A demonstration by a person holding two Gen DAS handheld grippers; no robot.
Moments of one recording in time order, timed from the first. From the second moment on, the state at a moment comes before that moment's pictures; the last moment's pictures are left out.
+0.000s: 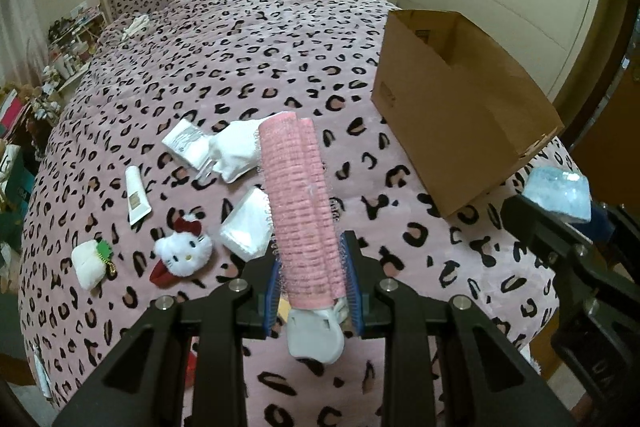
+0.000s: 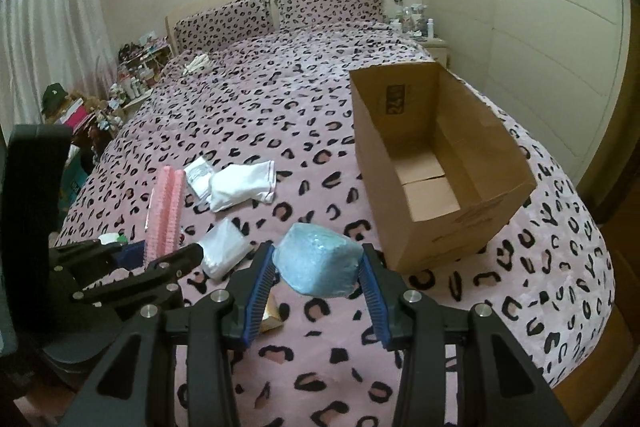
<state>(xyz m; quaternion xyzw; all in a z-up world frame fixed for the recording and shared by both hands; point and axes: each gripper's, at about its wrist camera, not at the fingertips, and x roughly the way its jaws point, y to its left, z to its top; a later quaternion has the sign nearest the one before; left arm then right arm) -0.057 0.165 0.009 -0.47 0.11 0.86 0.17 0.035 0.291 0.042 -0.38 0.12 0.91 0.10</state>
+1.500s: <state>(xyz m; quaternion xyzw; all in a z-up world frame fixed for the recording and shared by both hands) -0.085 0.253 0.030 -0.45 0.13 0.85 0.23 0.034 0.362 0.068 -0.34 0.13 0.92 0.15</state>
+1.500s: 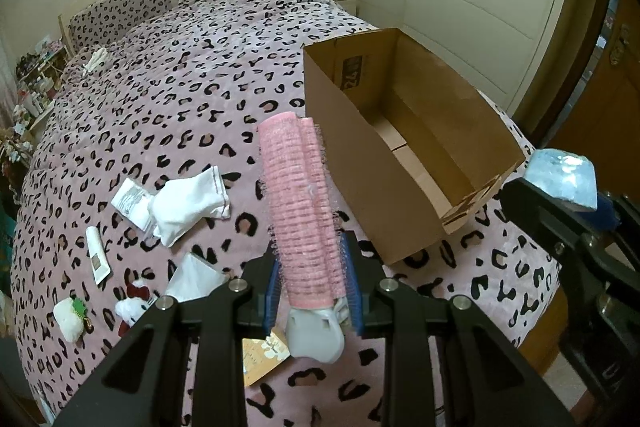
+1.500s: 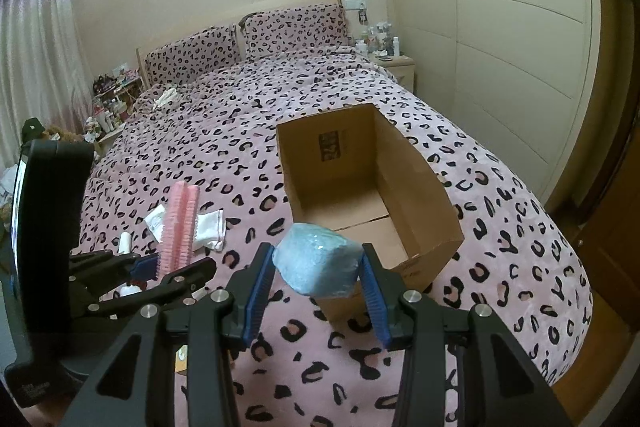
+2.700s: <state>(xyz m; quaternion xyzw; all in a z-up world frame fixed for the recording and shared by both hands) -0.152 0.321 0.053 -0.44 0.13 0.84 0.29 -0.010 0.419 0.077 -0.33 0.12 0.91 0.20</state>
